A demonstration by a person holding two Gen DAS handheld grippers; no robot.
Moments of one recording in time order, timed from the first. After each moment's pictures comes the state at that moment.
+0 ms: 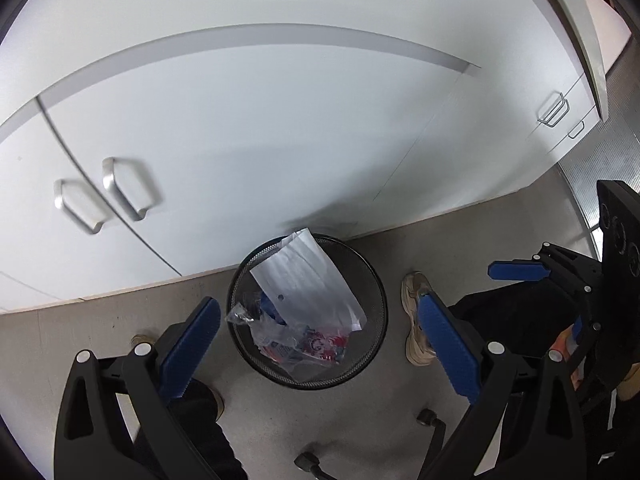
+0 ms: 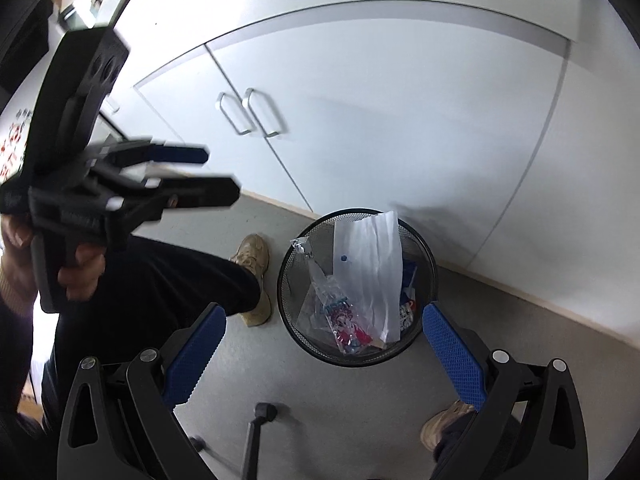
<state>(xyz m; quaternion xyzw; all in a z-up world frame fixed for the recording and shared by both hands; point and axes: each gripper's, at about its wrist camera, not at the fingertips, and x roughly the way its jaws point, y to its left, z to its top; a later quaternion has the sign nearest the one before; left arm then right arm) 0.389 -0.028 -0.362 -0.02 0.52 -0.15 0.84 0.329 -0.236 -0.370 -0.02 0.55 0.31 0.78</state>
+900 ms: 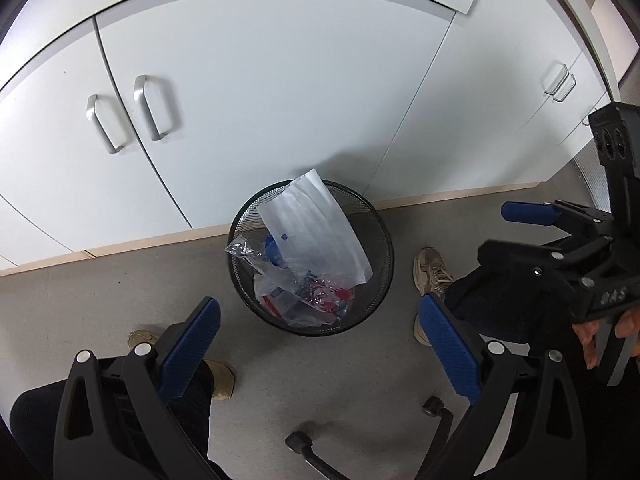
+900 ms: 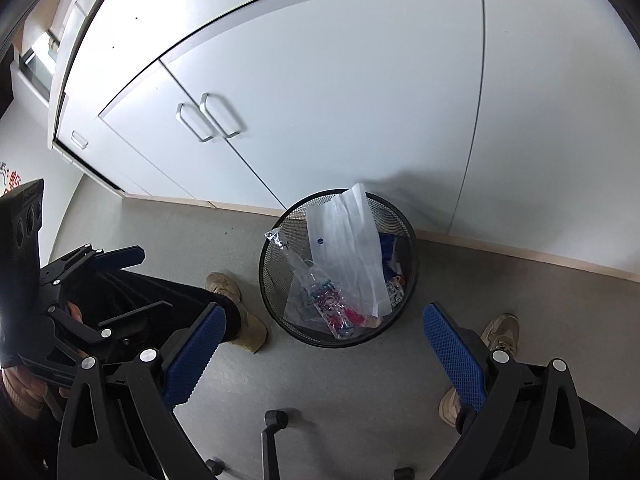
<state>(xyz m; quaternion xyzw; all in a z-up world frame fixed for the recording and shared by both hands) 0.298 -0.031 -0.401 -0.02 0.53 -0.11 0.84 0.309 -0.255 -0.381 0.02 0.56 0.25 0.79</state>
